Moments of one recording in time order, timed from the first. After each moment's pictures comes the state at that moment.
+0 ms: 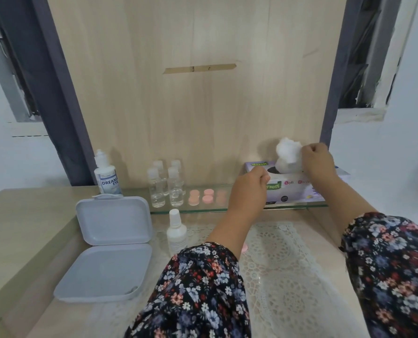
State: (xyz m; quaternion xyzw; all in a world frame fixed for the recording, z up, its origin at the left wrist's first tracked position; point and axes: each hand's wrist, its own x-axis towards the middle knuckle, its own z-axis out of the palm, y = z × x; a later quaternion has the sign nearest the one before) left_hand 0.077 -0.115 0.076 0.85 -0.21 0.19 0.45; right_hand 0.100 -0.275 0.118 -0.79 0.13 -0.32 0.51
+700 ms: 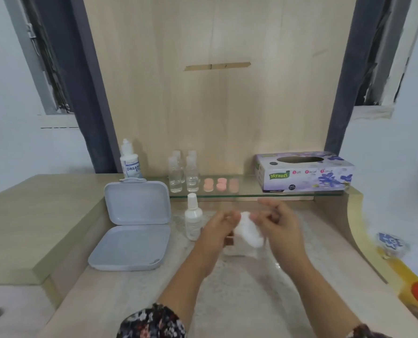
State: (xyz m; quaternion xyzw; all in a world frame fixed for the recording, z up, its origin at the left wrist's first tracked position) left_hand -0.013 -0.016 0.001 0.65 -0.12 -0.05 0.75; right_hand -0.034 -0.157 0.017 -0.66 -0.04 -0.20 0.72
